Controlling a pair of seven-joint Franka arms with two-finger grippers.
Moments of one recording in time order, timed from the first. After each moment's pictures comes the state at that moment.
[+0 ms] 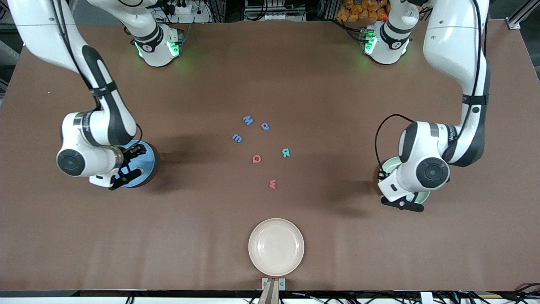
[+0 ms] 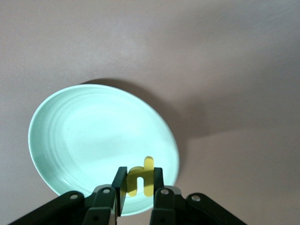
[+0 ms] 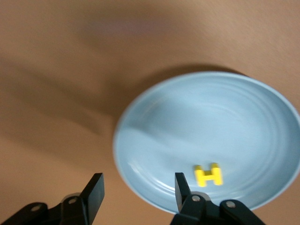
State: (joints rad) left arm -0.32 0.65 0.16 -1.56 0.03 1.99 0.08; right arm 0.05 0.46 0.03 -1.87 -0.05 1.97 -0.36
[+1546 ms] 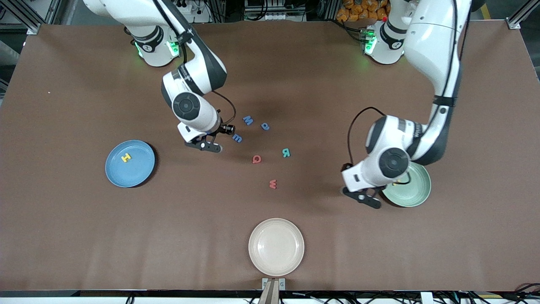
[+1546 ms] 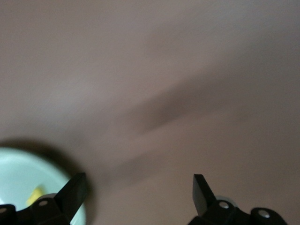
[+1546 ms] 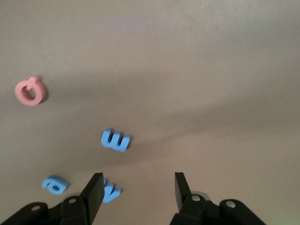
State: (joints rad) left arm -0.42 0.65 0.01 -1.53 -0.01 2.13 0.10; right arm 0.53 0.30 0.07 -2.08 0.20 2.24 0.73
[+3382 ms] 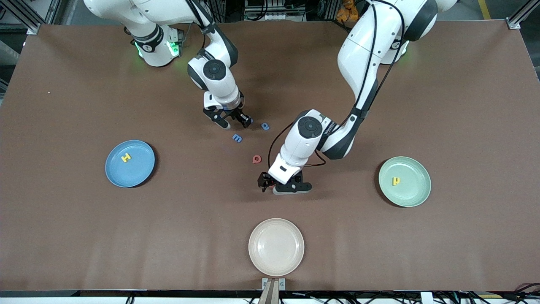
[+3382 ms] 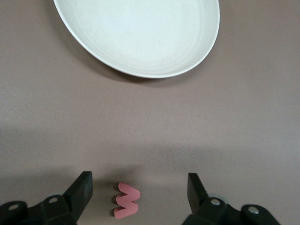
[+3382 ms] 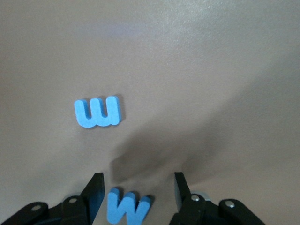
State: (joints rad) left arm -0.65 0.91 -0.05 -1.39 -0.04 2.72 -0.78; right arm 0.69 0.39 0.11 -2.32 -0.01 2.78 1.53
